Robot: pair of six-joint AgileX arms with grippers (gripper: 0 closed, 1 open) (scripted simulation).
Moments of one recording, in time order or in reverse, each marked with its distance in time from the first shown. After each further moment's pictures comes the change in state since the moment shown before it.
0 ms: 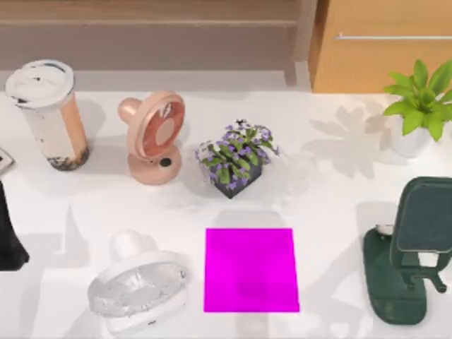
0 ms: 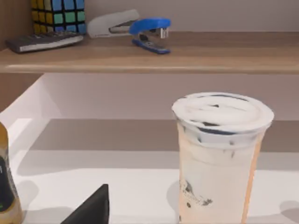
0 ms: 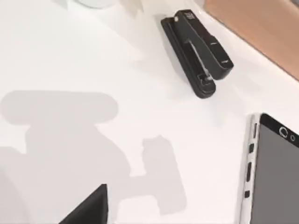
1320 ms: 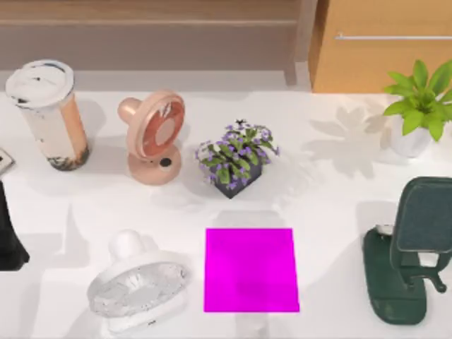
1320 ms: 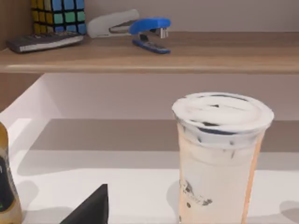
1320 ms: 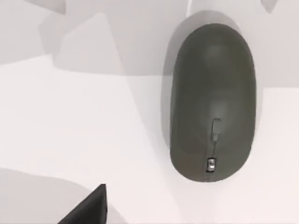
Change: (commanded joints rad) left arm 0.000 0.000 0.000 0.000 0.000 0.000; right arm -0.153 0.909 0.591 -0.640 -0.003 -1.025
